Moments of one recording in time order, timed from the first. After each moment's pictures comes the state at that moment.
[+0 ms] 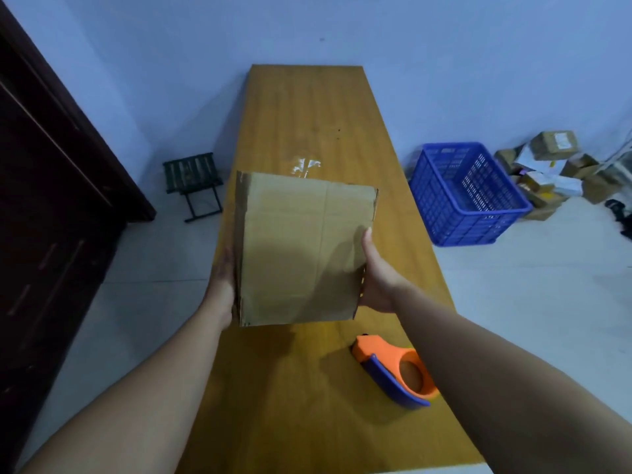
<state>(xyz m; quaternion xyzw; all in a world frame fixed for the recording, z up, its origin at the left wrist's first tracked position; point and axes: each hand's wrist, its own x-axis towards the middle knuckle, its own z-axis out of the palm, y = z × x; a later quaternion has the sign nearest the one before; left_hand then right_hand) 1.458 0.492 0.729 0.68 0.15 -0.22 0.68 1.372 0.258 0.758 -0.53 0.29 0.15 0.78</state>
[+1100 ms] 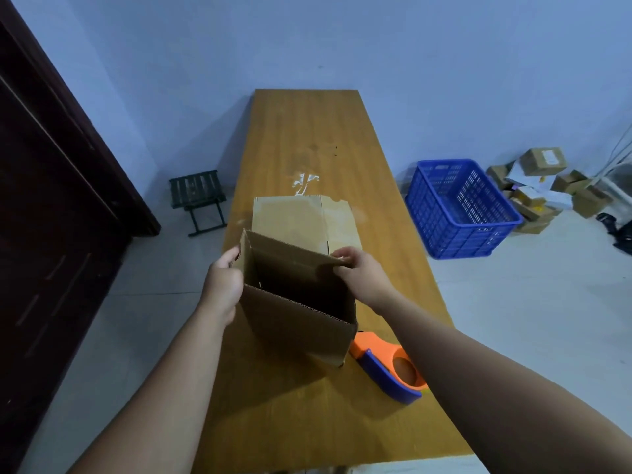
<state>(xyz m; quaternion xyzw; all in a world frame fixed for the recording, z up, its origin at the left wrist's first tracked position) 1.416 0.492 0.792 0.80 0.09 -0.14 0.58 1.348 0.284 0.788 -0.84 0.20 0.03 0.51</state>
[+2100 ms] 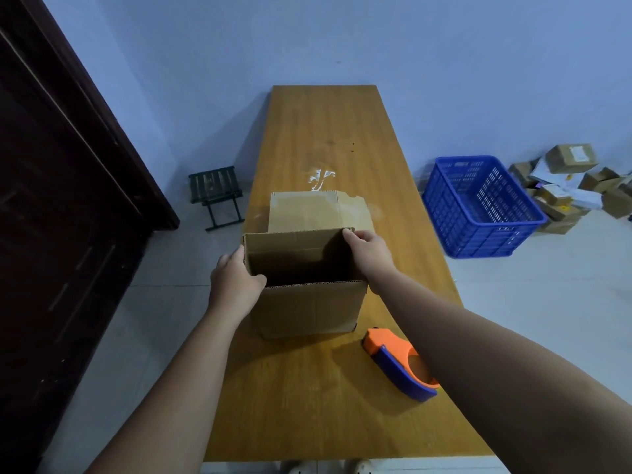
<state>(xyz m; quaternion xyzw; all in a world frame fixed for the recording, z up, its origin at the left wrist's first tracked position) 1.401 0.507 0.806 0.93 0.01 -0.09 0.34 1.381 0.295 0.788 -0.74 0.32 -0.03 0.59</state>
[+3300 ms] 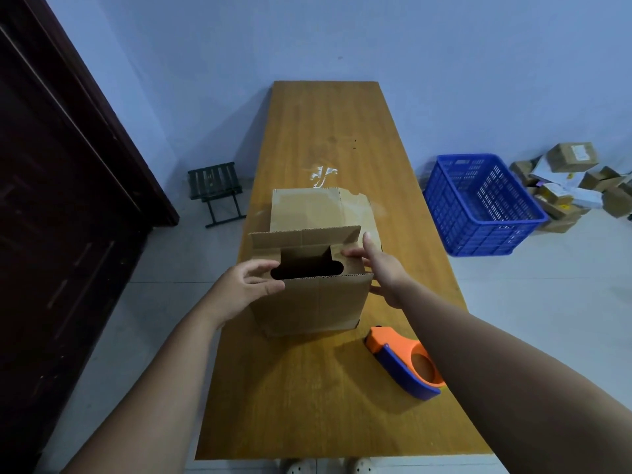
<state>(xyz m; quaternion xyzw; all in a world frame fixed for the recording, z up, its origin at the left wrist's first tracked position) 1.412 0.540 0.787 0.83 -0.13 -0.25 0.48 1.358 0.282 0.774 -0.70 0.27 0.10 0.66</state>
